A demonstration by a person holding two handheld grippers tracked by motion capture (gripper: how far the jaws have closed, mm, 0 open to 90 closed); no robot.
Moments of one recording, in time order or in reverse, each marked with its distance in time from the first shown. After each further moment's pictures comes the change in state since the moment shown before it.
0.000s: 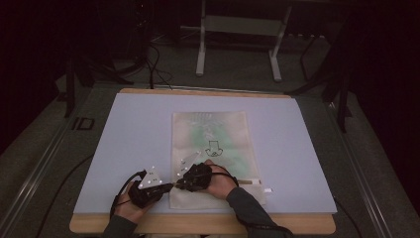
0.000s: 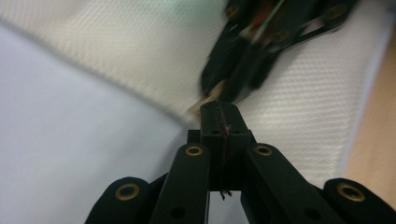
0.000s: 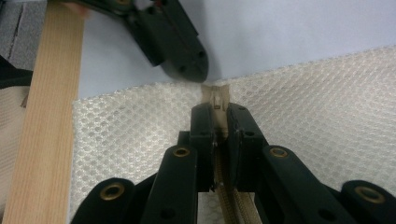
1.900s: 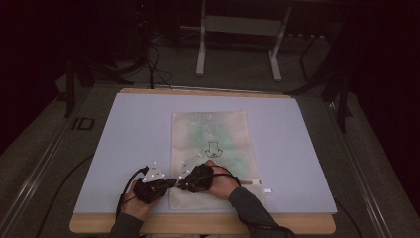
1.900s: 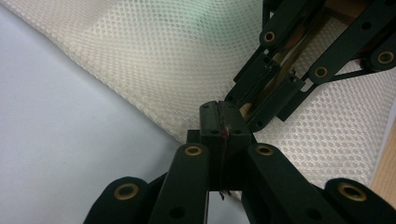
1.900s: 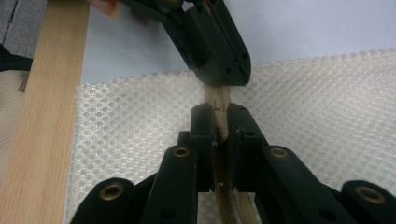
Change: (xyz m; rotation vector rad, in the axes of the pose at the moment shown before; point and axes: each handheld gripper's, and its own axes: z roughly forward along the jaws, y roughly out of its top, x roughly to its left) left arm 0.005 0.006 0.014 -0.022 0.040 -0.133; right arm 0.002 -0.004 -0.003 0.003 -0.008 -0.062
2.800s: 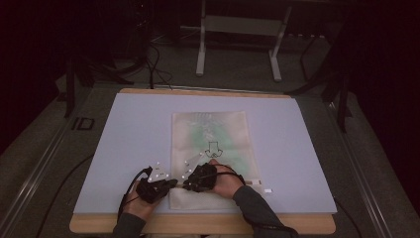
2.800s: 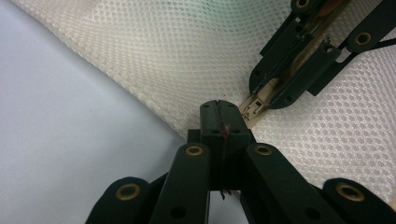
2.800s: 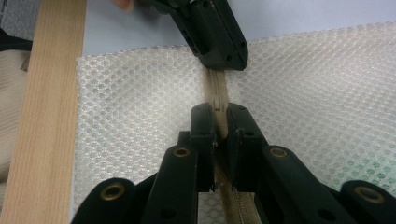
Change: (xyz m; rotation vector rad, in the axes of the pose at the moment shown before) left arm -0.003 0.000 0.008 0.044 0.036 0.007; right arm -0.001 -0.002 -0.010 0.074 -0.002 -0.002
